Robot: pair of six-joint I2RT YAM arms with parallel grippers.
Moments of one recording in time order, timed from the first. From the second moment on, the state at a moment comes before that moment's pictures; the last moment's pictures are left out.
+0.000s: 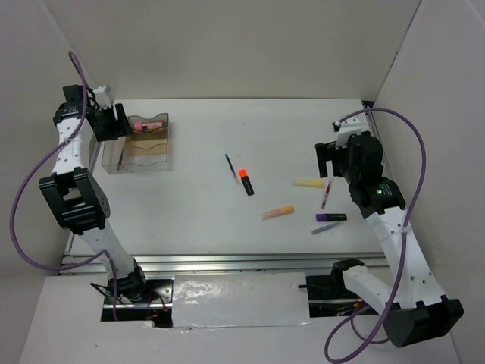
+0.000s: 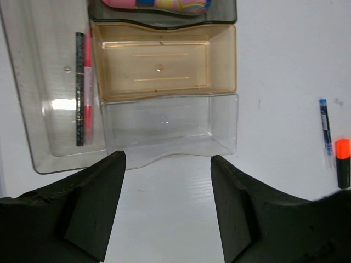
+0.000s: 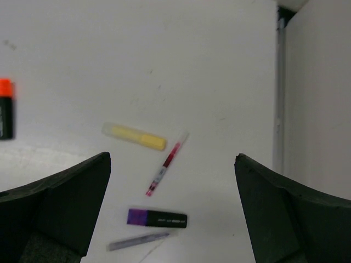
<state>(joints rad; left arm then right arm) 0.35 1.89 1.80 -0.79 0.38 0.04 0.18 0.93 1.04 -0.52 0.18 -0.19</state>
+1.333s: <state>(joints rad) 0.41 1.80 1.49 -0.63 0.56 -0.08 -0.03 1.60 1.10 -0.77 0.00 0.19</state>
